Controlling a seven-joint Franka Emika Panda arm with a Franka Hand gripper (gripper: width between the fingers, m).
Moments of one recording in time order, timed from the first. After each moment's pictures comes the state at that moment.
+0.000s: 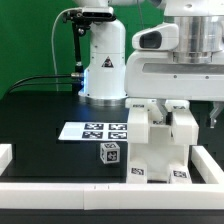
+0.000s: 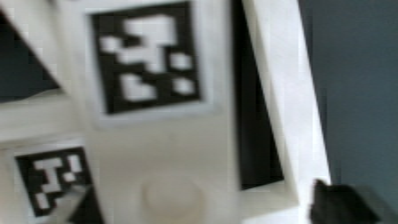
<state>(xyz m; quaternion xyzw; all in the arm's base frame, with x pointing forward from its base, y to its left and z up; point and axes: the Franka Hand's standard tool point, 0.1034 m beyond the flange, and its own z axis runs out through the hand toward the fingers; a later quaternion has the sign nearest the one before) 0.571 0.100 0.099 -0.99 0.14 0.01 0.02</state>
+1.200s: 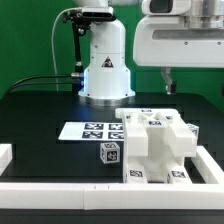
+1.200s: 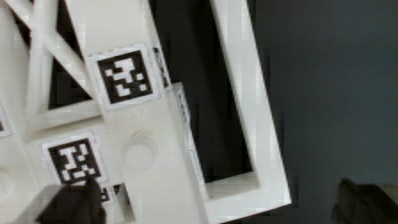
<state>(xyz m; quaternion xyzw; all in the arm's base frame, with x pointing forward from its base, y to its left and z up) 0.561 0.115 0.148 -0.99 0.13 0.04 0.02</state>
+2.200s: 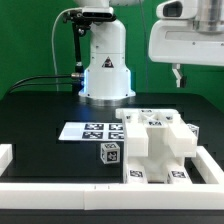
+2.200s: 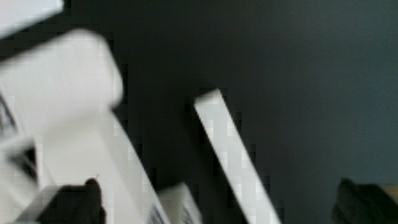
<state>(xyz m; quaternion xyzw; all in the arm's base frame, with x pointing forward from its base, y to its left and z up) 0.467 0.150 0.134 -0.97 0.26 0.04 0.01</state>
